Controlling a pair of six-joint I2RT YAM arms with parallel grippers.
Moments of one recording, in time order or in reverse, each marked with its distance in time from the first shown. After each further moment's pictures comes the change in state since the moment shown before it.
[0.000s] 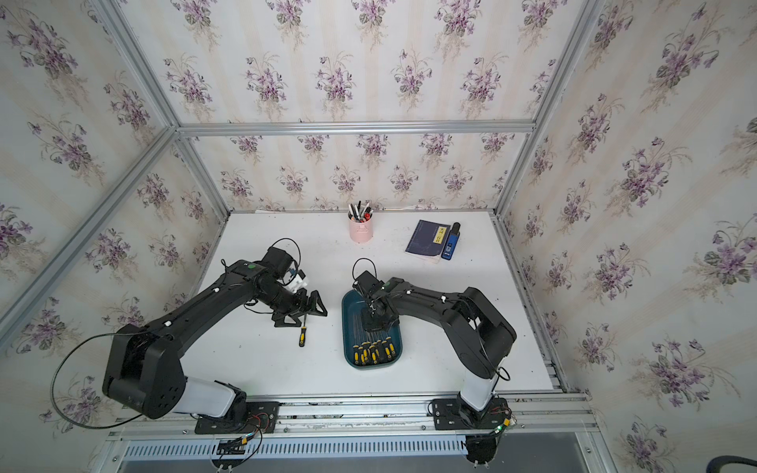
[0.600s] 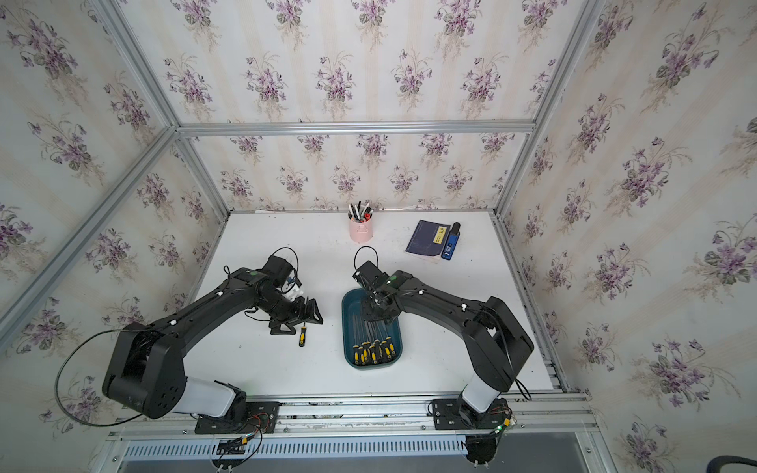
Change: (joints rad) left arm 0.009 0.003 -0.113 0.053 -0.091 -0.017; right arm -0.006 -0.129 0.075 -0.067 0.056 0.024
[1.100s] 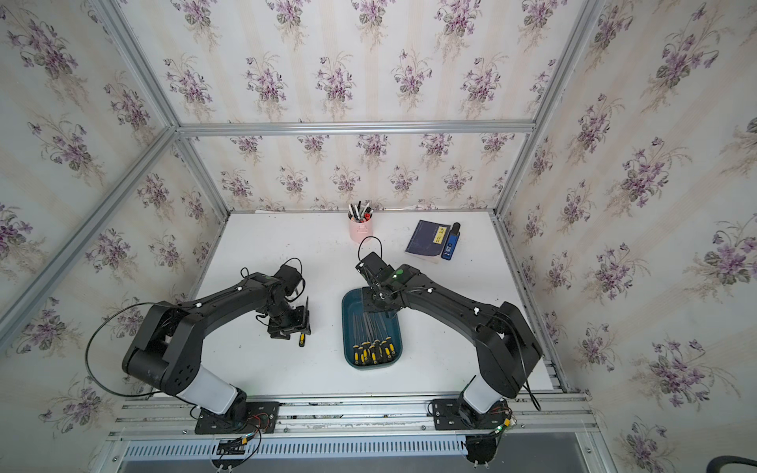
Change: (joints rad) left arm -0.040 0.142 -0.035 0.064 -0.247 -0.029; right arm -0.016 -0.035 0.038 -0.021 0.010 0.011
